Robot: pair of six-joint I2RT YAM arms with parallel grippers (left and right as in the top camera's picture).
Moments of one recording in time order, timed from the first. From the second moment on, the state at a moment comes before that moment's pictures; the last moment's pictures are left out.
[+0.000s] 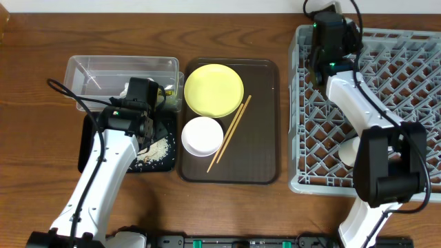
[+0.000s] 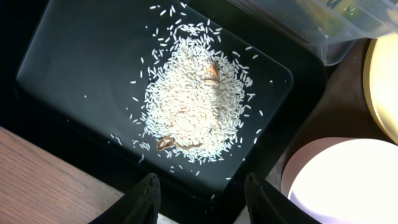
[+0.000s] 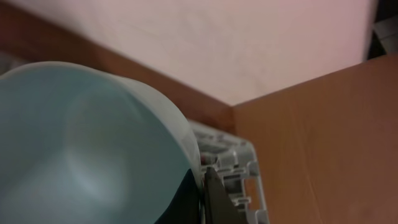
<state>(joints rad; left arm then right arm) -0.15 1.38 1.05 -1.00 -0.19 -0.70 0.17 1.96 1.43 0.03 0.82 -0.60</state>
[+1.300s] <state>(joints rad) -0.15 1.38 1.05 -1.00 -0.19 -0.70 0.27 1.65 1.43 -0.60 0.22 -0.02</state>
